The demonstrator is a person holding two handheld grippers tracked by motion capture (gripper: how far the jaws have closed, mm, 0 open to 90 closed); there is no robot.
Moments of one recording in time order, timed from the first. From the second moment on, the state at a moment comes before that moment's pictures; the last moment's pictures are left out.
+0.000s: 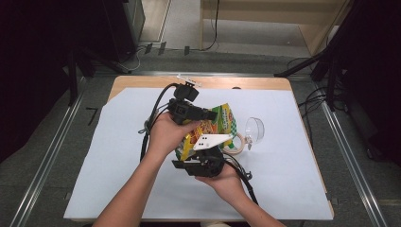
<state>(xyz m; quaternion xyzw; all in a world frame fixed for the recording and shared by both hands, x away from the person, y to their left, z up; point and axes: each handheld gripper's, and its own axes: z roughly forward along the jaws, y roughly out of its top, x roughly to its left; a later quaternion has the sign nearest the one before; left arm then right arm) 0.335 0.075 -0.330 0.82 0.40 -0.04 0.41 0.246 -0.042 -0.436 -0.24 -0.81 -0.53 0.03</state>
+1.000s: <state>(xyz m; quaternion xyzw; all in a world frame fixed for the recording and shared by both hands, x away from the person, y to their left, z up) 0.346 0.072 -0.328 0.82 0.41 -0.06 0.39 0.246 -0.042 -0.431 -0.24 -0.81 -0.53 0.02</state>
